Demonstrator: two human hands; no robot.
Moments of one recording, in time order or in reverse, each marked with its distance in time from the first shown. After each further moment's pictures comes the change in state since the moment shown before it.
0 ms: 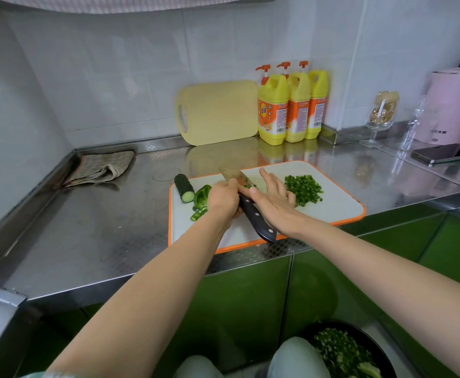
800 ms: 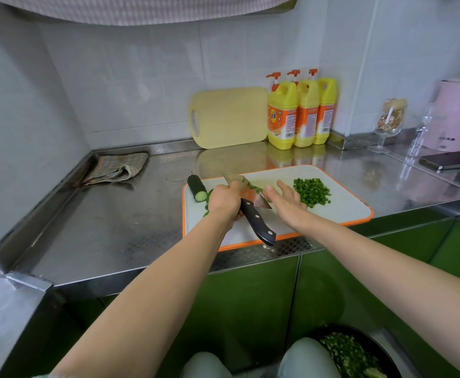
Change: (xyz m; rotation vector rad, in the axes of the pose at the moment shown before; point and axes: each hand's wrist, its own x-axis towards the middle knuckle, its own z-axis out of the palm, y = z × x) left_hand -0.016 0.005 -0.023 0.017 0.028 -0.027; right_hand 0.000 -0.003 -0.001 0.229 0.033 0.345
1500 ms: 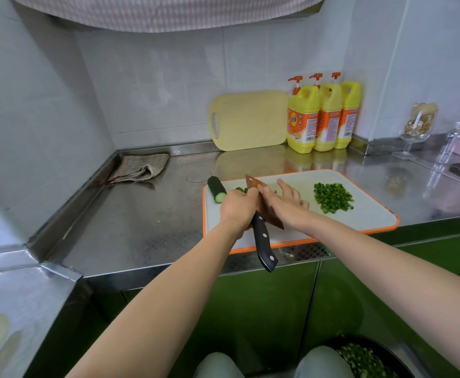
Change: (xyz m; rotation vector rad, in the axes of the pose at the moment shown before) left_hand -0.011 -0.006 -0.021 0.126 -0.002 0.053; right_hand -0.008 -0.039 0.018 -0.148 -0.074 -0.079
